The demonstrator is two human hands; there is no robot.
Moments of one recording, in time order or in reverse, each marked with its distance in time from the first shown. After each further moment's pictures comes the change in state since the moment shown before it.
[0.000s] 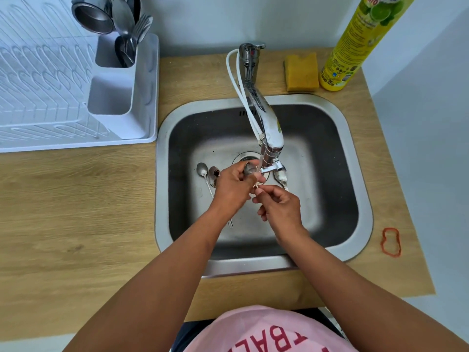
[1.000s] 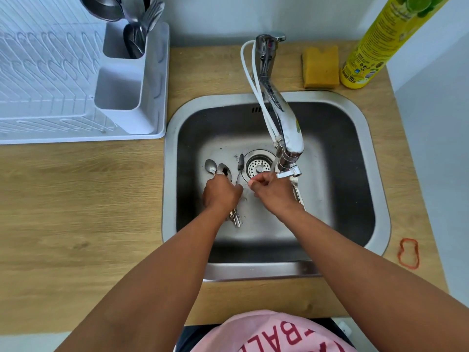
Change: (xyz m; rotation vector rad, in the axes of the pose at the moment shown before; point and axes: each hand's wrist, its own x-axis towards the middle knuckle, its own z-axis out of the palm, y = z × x) left_hand 0.035 -0.046 -0.030 0.732 0.258 -0.345; right_hand 0.061 -0.004 0.033 -0.495 -0.178 -0.052
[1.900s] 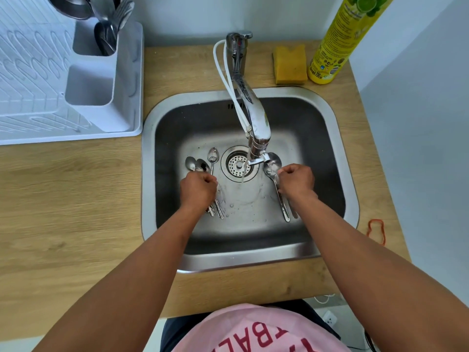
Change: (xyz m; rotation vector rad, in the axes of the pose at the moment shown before) left_hand -0.014 -0.014 -0.012 -0.345 -0.012 0.087; right_hand 0.008 0.044 -0.073 0.077 0.400 0.268
